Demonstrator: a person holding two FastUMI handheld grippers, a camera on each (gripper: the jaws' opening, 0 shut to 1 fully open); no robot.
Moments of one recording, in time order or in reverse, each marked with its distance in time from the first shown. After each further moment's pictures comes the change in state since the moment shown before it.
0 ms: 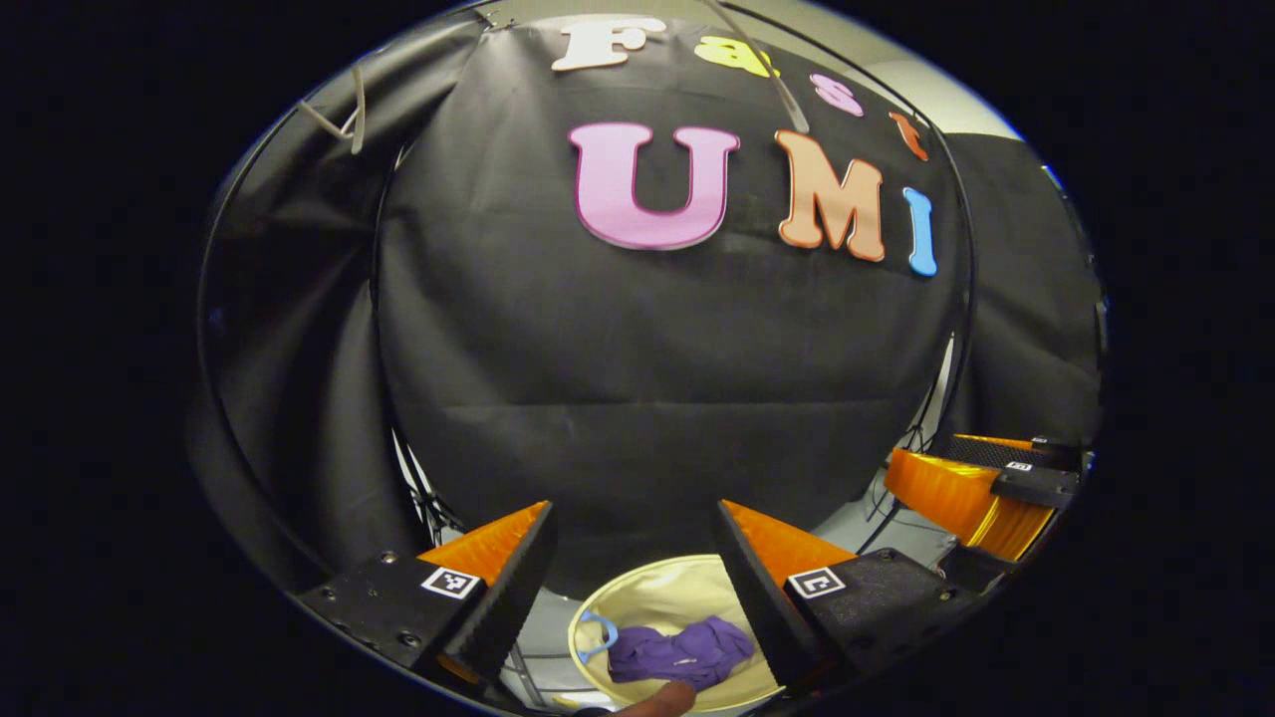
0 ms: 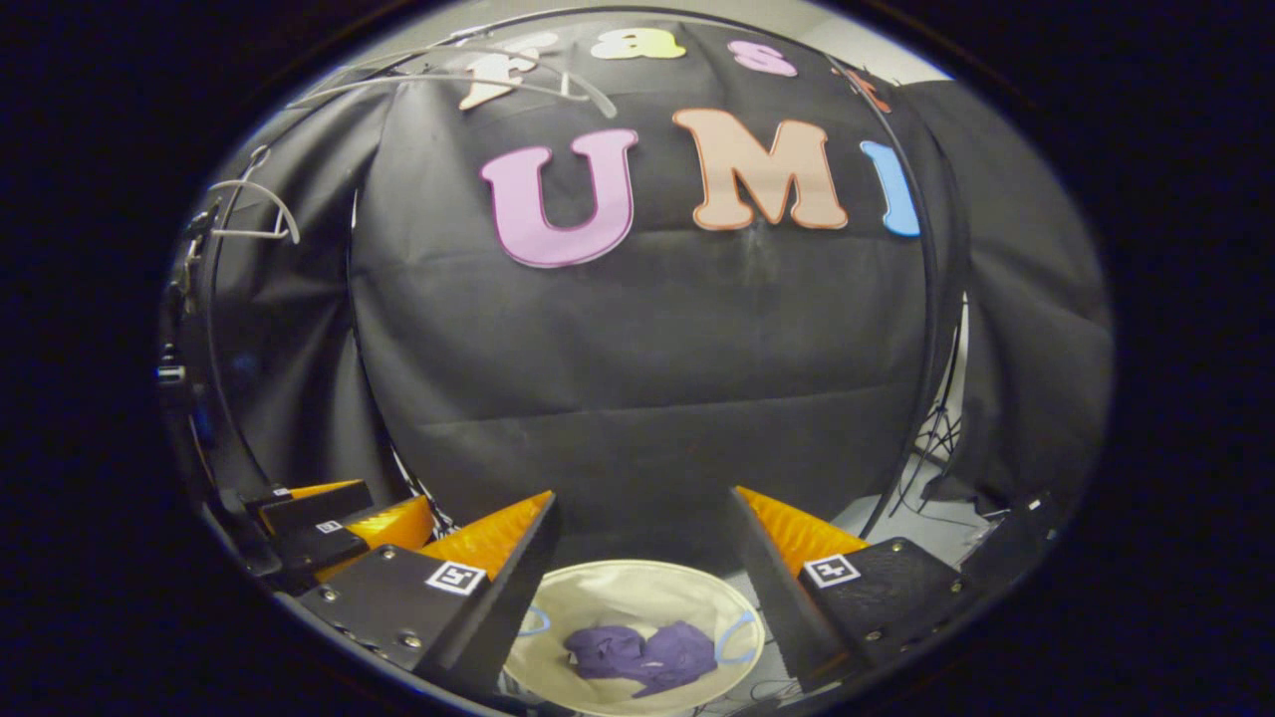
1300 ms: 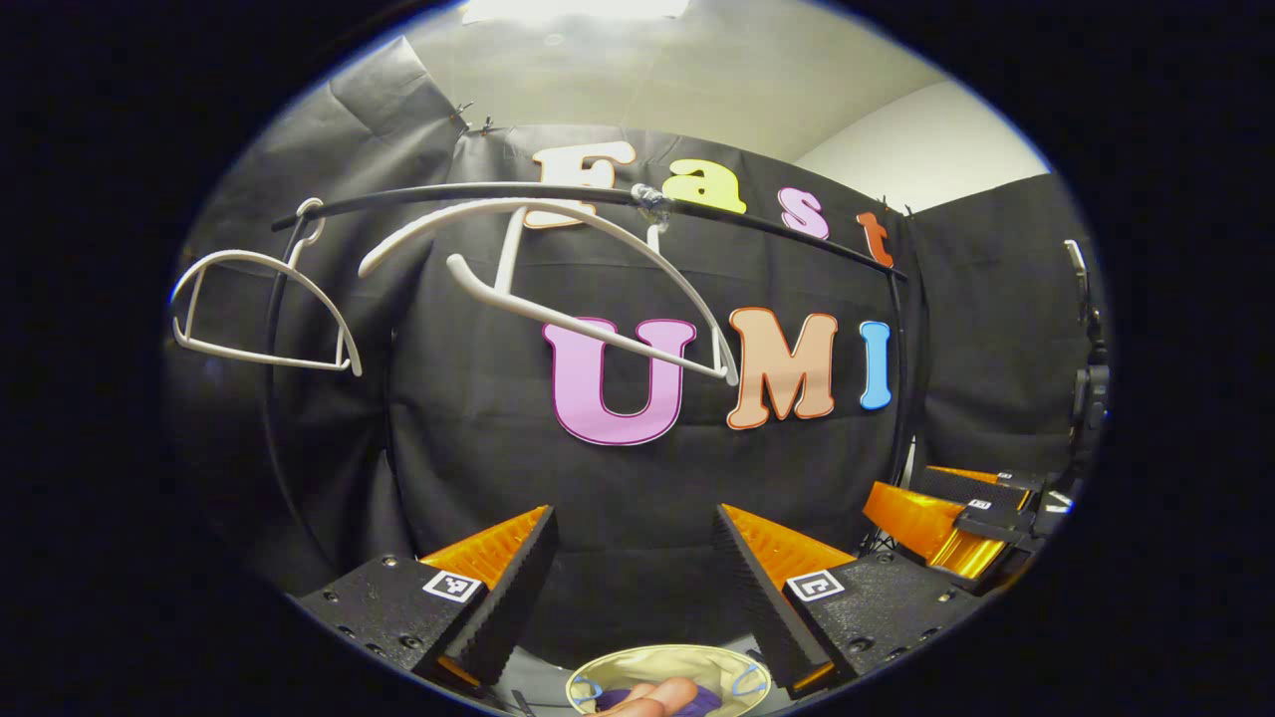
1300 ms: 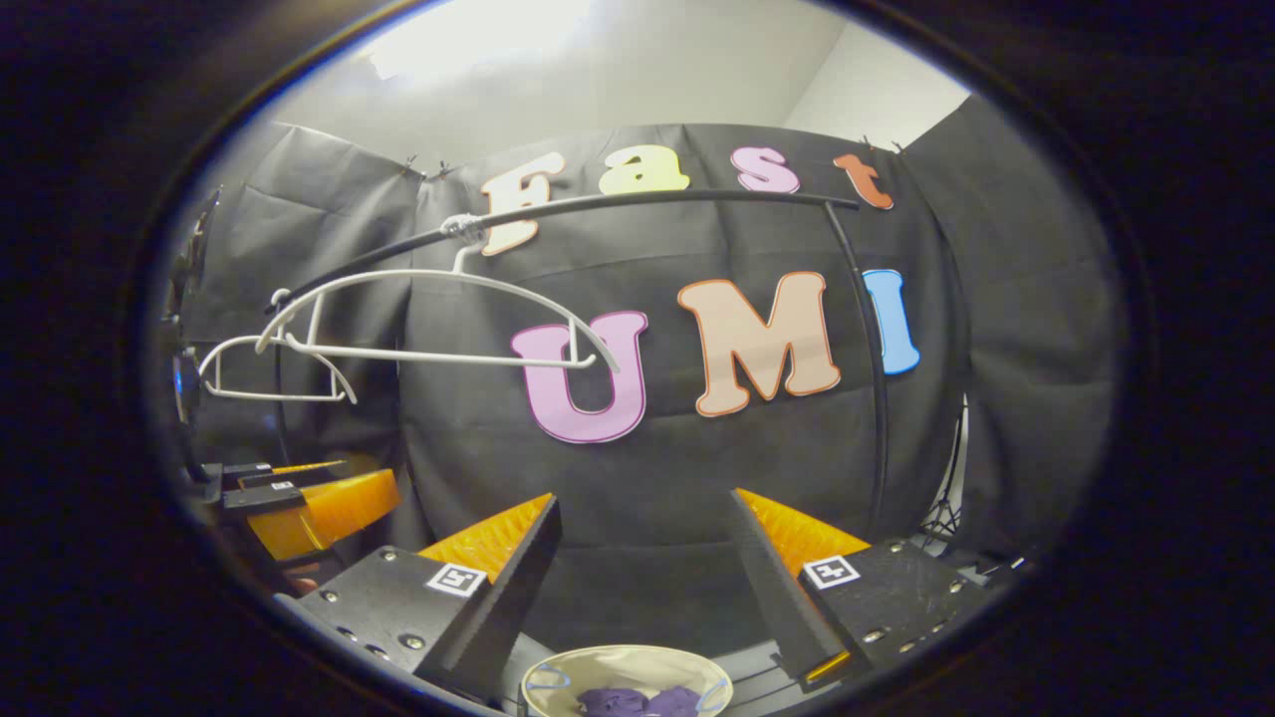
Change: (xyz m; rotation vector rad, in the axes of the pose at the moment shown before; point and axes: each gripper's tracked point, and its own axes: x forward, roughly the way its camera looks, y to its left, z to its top) left arm -0.123 -0.046 0.218 0.036 -0.295 -0.024; right arm -0.121 -0.022 0.207 0.030 -0.319 0.100
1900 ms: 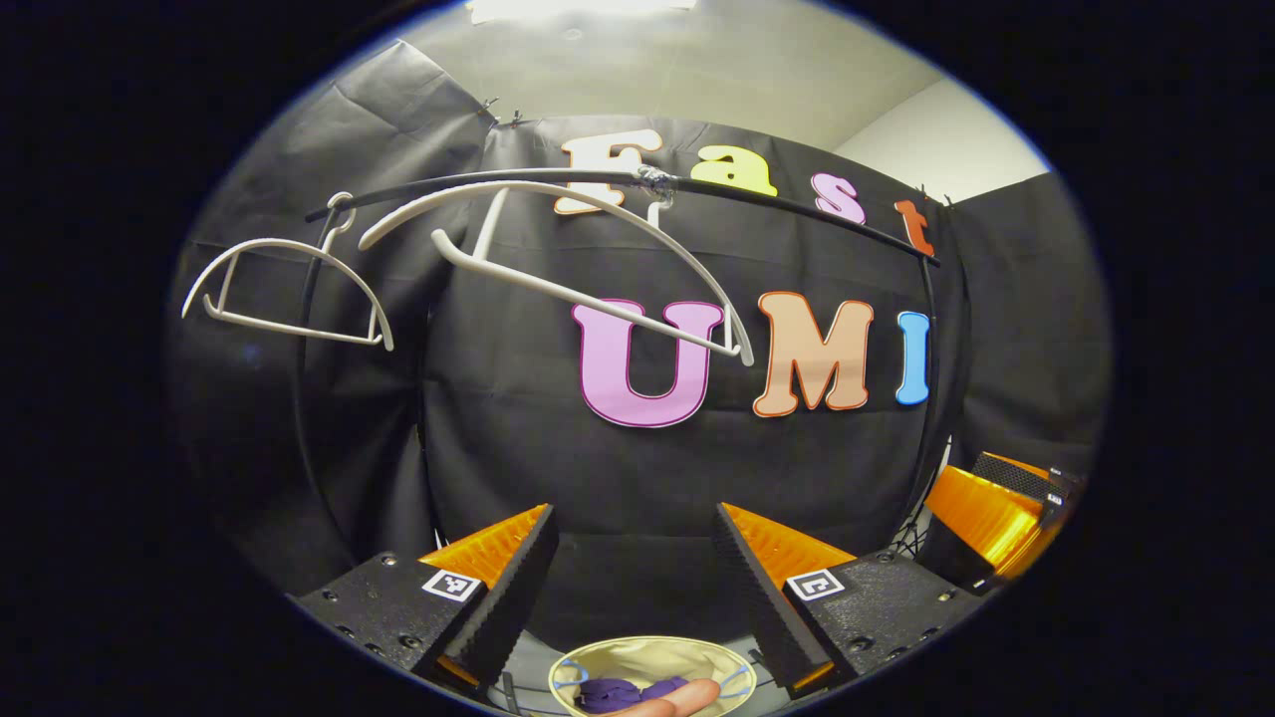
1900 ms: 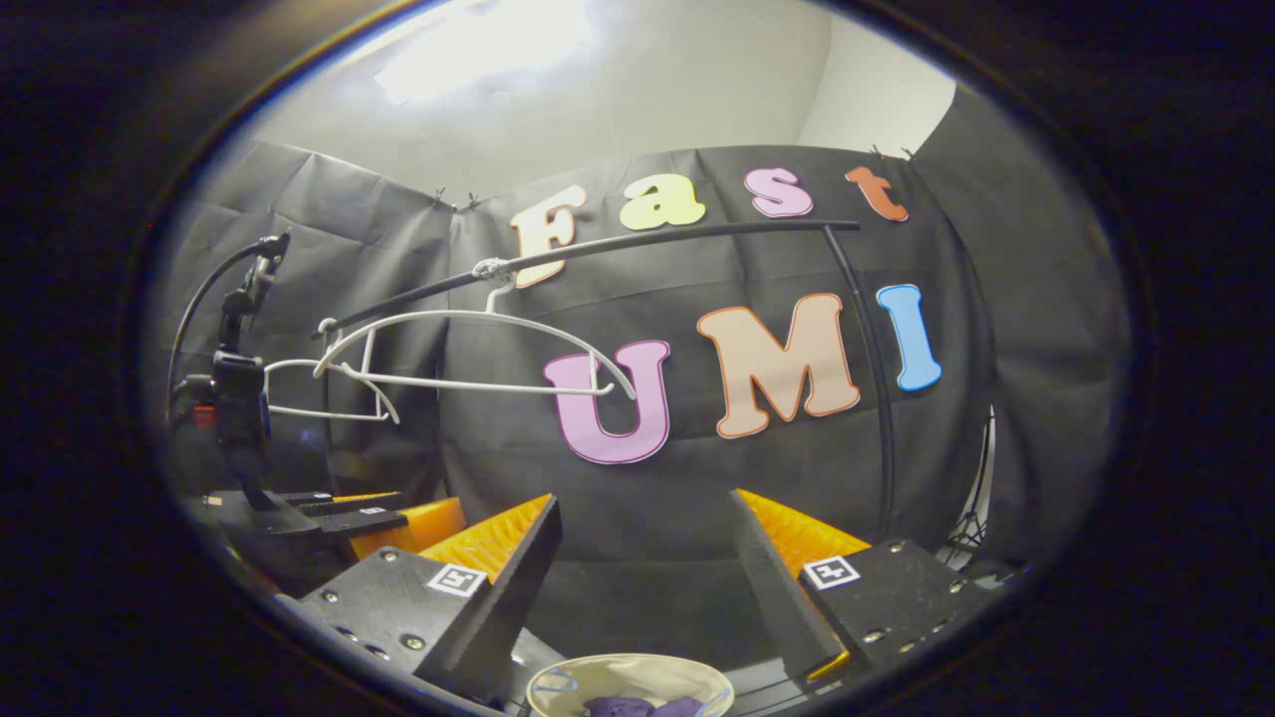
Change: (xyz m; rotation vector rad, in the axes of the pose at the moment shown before) left arm 0.000 -0.035 -0.019 -0.044 0.030 0.148; right arm -0.033 -0.017 0.013 0.018 -0.063 0.115
